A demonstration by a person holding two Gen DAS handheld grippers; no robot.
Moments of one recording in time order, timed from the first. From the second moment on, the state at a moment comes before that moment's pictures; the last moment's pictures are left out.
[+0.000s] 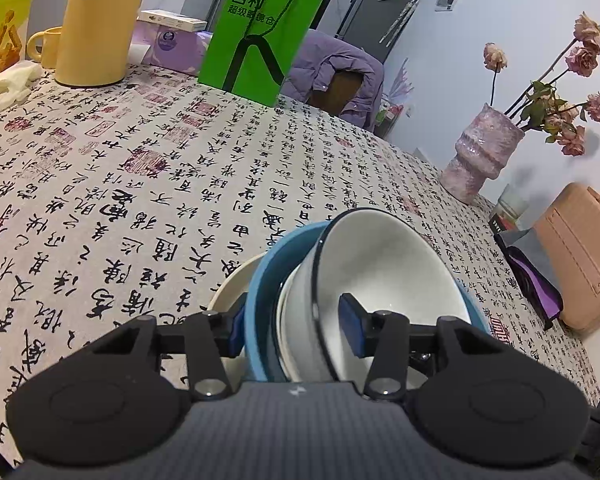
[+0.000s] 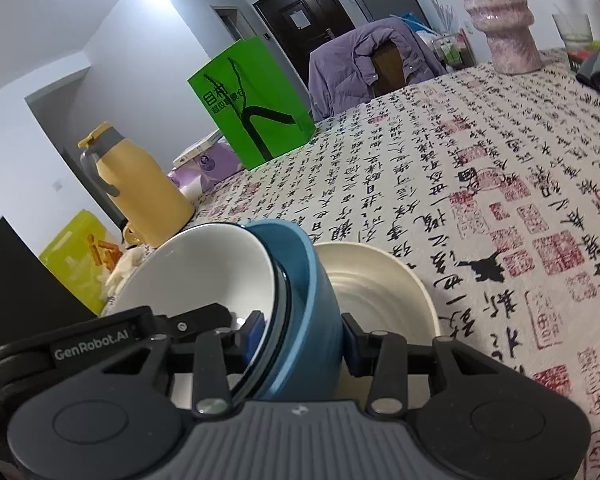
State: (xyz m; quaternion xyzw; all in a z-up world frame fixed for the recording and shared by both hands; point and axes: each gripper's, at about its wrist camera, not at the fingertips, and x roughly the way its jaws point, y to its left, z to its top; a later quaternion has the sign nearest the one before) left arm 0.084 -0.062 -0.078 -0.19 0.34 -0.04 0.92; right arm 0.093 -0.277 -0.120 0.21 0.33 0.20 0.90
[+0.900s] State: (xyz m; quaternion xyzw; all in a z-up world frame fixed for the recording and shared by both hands) left arm -0.037 -0.055 -0.038 -0.04 0.17 -0.03 0.98; right arm -0.021 -0.300 -0.077 0.06 0.20 0.18 0.96
